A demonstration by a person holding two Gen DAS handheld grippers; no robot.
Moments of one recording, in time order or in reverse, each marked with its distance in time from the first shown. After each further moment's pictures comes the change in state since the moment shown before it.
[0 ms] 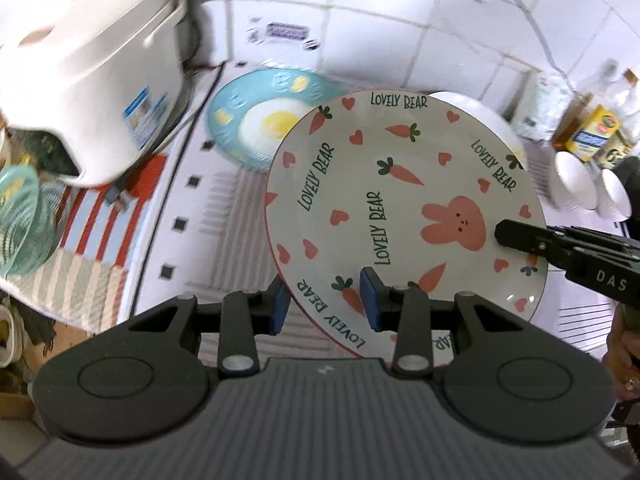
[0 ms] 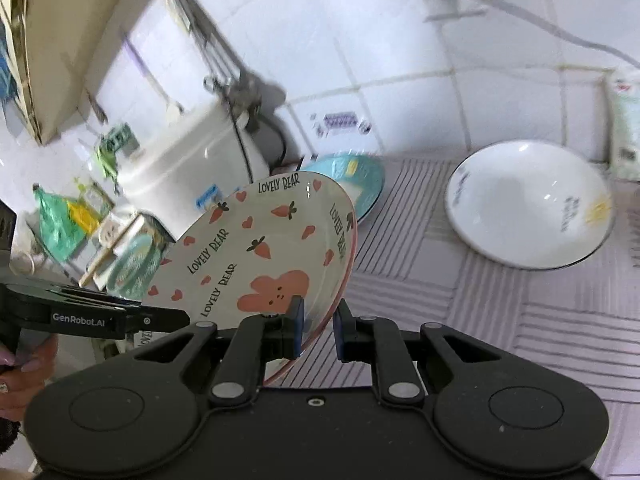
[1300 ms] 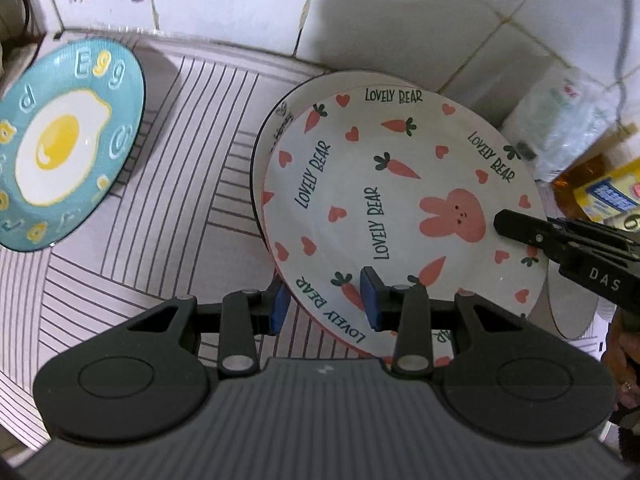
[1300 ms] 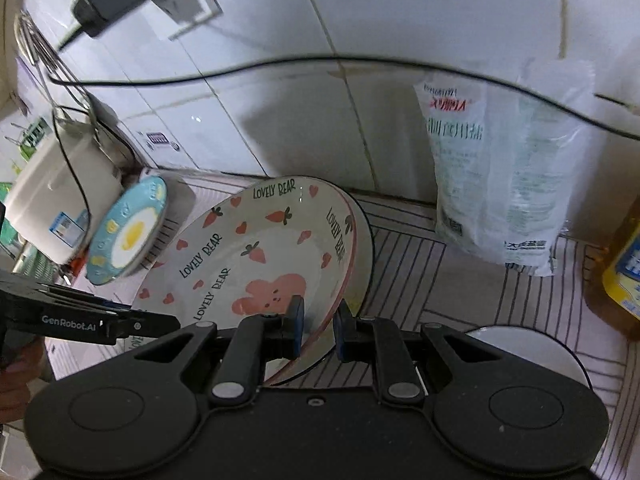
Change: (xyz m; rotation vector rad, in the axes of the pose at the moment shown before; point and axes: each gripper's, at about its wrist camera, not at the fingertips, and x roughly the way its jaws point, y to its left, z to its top) left arm 0.203 -0.151 0.117 -0.144 0.209 -0.061; right arm 0.026 -0.238 0.109 -0.020 0.188 -0.123
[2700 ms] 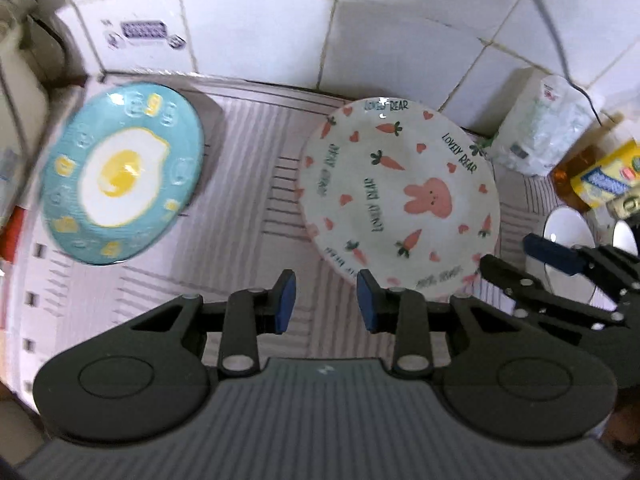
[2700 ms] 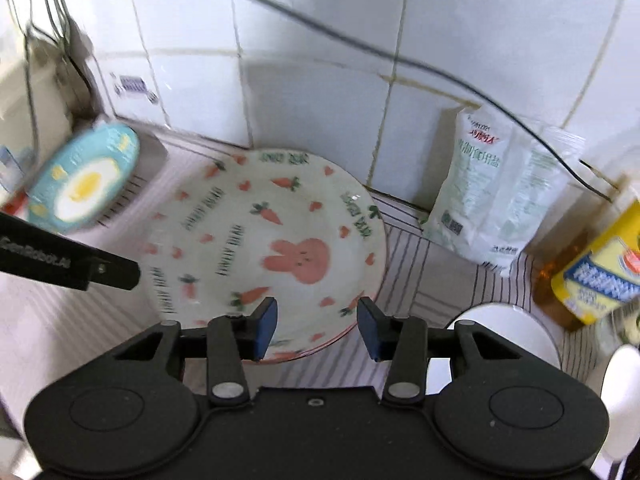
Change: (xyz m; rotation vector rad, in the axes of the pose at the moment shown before) left arm -0.082 -0.003 -0.016 0.101 -0.067 0.085; right arm -0.013 0.099 -0.007 -0.129 0.018 -0.332
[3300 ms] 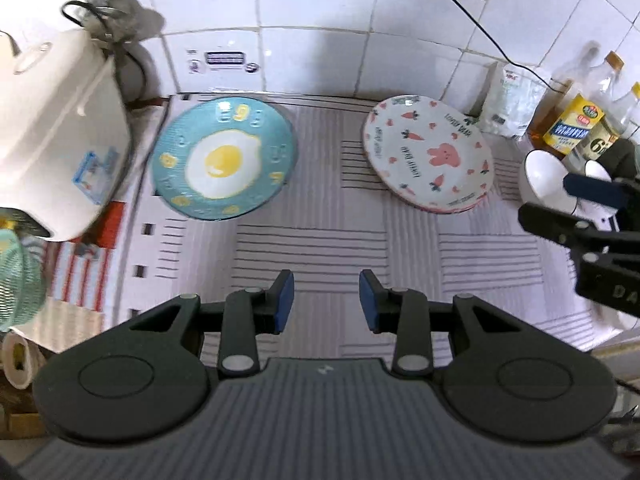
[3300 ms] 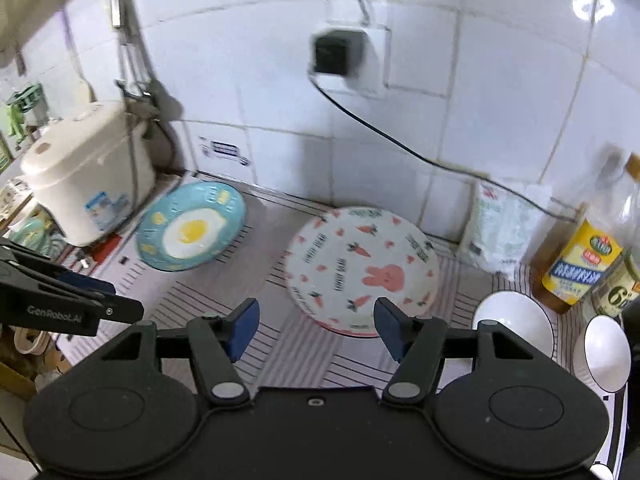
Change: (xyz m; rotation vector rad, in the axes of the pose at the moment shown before) left arm -0.113 0.084 -0.079 0.116 -0.094 0.010; right arm -0.130 0.099 -0.021 0.009 -0.146 0.027
